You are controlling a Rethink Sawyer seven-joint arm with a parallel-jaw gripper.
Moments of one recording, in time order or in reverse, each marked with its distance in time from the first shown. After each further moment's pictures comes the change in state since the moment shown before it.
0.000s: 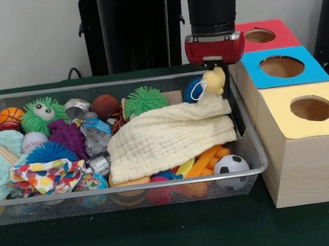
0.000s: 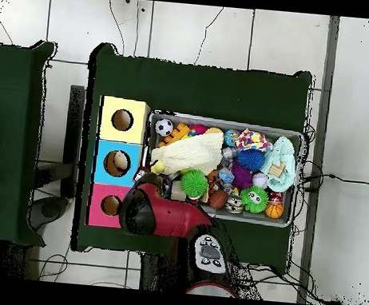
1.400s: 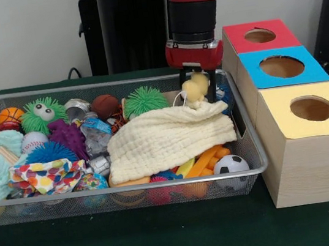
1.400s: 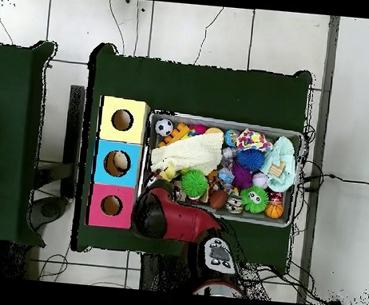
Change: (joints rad) arm -0.027 0.031 -0.044 -0.001 -0.021 0.016 0.000
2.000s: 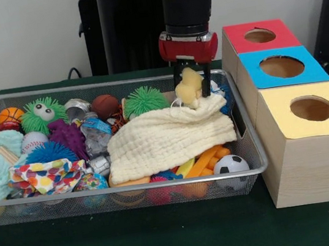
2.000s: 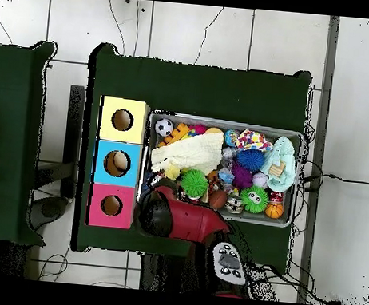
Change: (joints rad) arm -0.028 -0.057 0.010 0.000 0.000 0.099 0.000
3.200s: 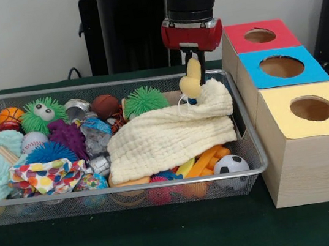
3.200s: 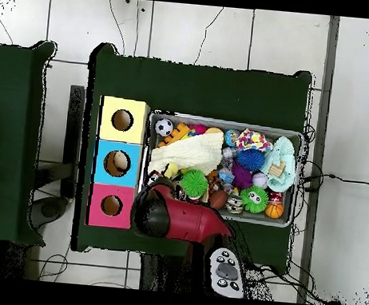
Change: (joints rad) arm 0.014 -0.064 0.000 0.001 -0.001 0.069 0.000
